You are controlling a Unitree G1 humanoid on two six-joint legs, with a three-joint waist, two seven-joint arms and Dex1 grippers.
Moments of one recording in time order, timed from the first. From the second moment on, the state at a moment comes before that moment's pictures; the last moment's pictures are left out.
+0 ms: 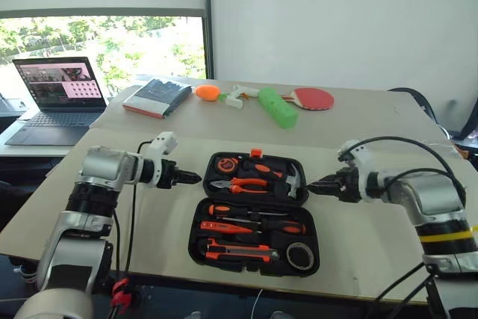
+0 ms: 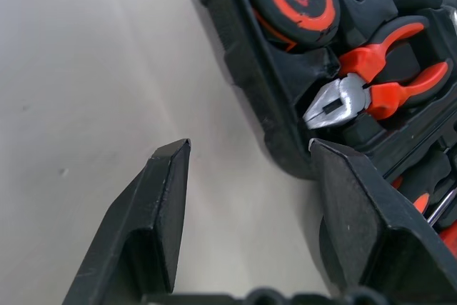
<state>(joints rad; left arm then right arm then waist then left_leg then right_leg) -0.91 0.60 -0.10 0.42 -0.28 1.18 -0.97 -0.66 -0.71 0.01 0.13 0.36 1.09 0.86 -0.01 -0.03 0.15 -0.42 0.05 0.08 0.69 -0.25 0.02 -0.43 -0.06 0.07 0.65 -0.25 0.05</state>
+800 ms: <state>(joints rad) -1.00 0.55 -0.18 0.60 -0.26 1.07 -1.01 -0.68 -0.66 0.03 0.17 0.39 1.14 0.80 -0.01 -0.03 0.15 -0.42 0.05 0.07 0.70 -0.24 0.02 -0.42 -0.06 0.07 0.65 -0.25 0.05</state>
